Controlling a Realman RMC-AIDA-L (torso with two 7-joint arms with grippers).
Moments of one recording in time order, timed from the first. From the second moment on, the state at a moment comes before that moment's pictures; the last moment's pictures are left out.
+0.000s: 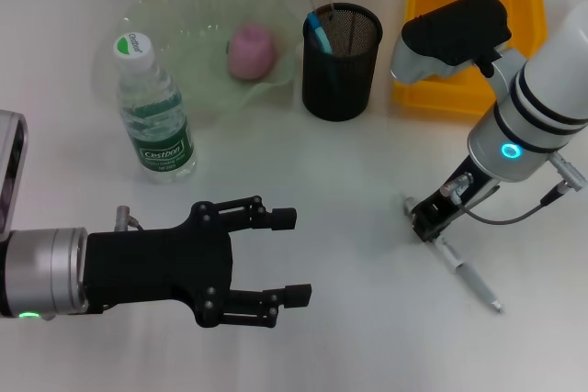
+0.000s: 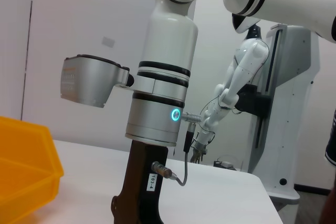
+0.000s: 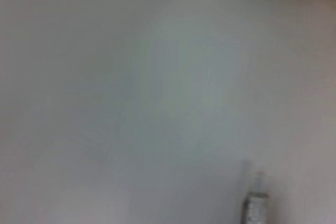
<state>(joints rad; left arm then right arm) -0.33 -2.07 1.20 0.64 1.59 1.69 -1.10 0.75 2.09 -1.60 -1.06 -2.61 -1.47 2.96</state>
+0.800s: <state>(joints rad) -0.33 -2.07 1.20 0.65 1.59 1.69 -1.10 0.63 2.08 -1.56 -1.37 -2.60 -1.45 2.93</state>
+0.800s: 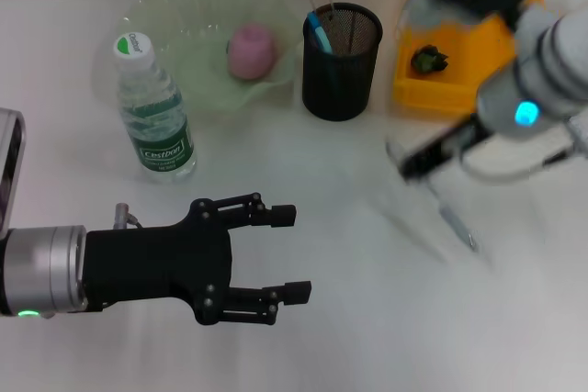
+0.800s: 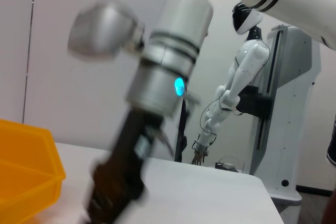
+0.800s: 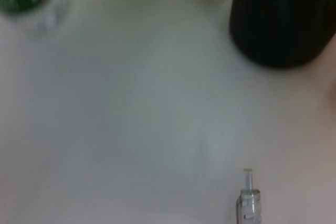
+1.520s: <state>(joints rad) -0.33 -2.07 1.20 0.64 1.59 1.69 -1.10 0.46 2.09 -1.45 -0.85 -0.83 -0.85 0.92</state>
